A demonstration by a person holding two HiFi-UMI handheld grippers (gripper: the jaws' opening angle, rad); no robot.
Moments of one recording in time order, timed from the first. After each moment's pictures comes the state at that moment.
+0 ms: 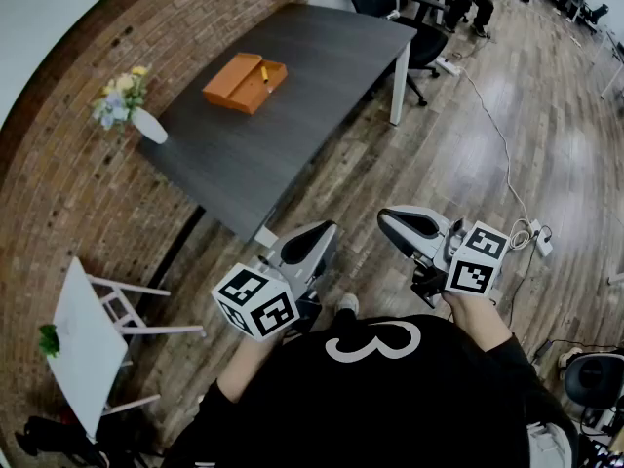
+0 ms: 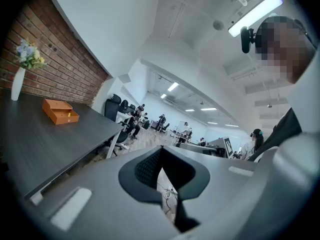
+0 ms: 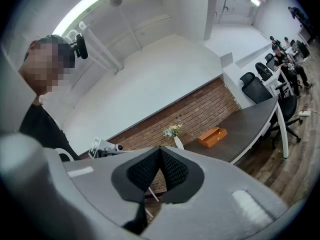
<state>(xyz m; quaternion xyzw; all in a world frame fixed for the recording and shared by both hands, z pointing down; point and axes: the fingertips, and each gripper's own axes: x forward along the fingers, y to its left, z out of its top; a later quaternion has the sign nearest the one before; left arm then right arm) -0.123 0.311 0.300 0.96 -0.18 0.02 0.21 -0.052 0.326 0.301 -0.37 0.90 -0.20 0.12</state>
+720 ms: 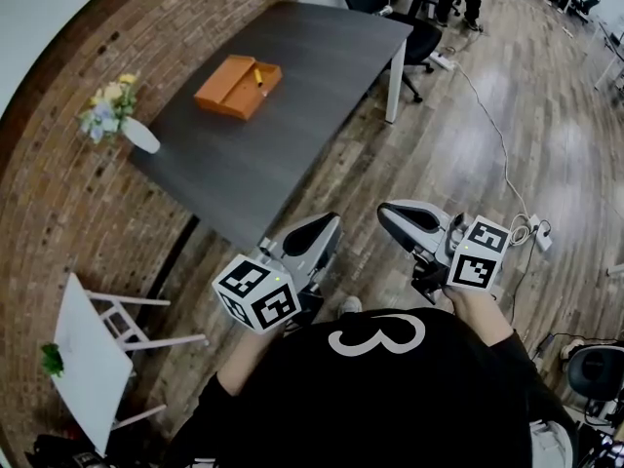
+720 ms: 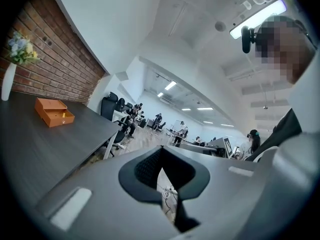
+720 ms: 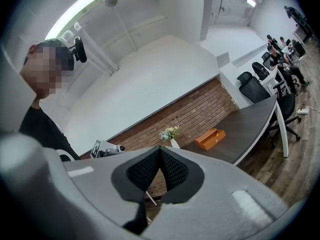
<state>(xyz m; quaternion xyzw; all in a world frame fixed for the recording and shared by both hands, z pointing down) -0.116 0.264 0.297 0.97 -0.15 0.02 0.21 -0.053 0.282 0.298 -0.38 0.89 -0.21 0.13</state>
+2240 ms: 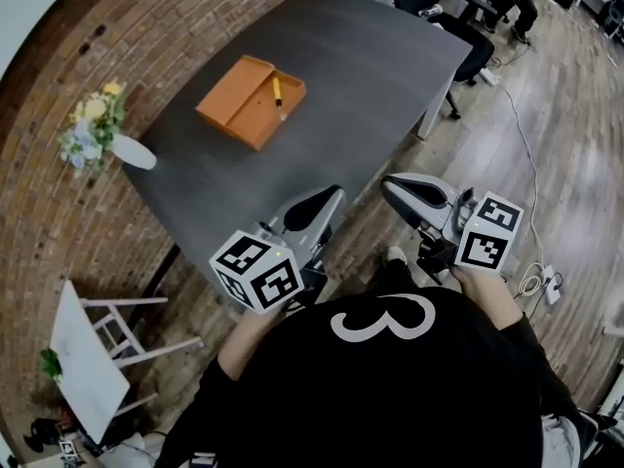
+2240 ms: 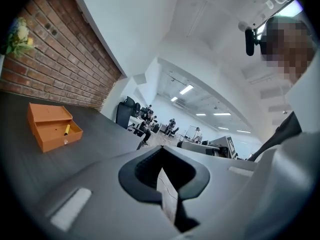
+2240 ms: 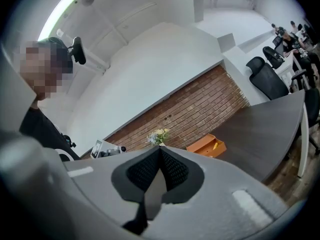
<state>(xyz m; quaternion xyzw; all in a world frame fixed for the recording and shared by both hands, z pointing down) -0.050 -0.001 0.307 0.95 -0.22 -0.01 0.22 0.011 0.012 0.298 -0.32 0.91 -0.22 0.10</state>
